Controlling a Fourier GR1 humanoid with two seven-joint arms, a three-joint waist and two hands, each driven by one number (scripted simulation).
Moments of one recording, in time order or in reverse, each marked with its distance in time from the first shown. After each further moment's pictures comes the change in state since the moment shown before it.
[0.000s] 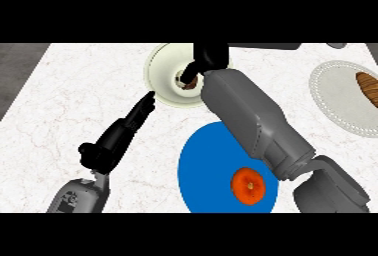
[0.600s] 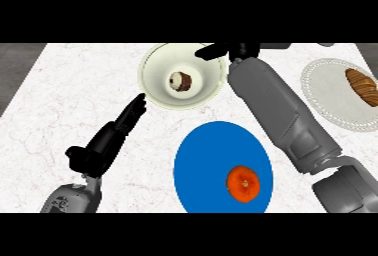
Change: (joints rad) left arm 0.042 0.018 0.033 -0.021 0.007 -0.009 -0.006; right arm 0.051 -0.094 -0.249 -0.030 -0.152 -0.216 -0.165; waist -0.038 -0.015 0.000
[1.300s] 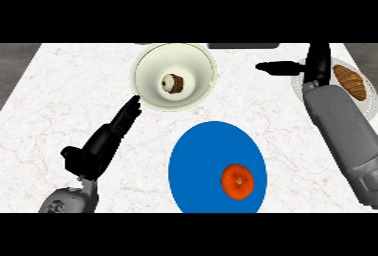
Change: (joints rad) left arm 0.028 -0.007 0.029 -0.008 -0.005 -0.001 0.017; right arm 0.404 -0.249 -0.167 -0.339 -0.162 0.169 -0.244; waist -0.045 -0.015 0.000
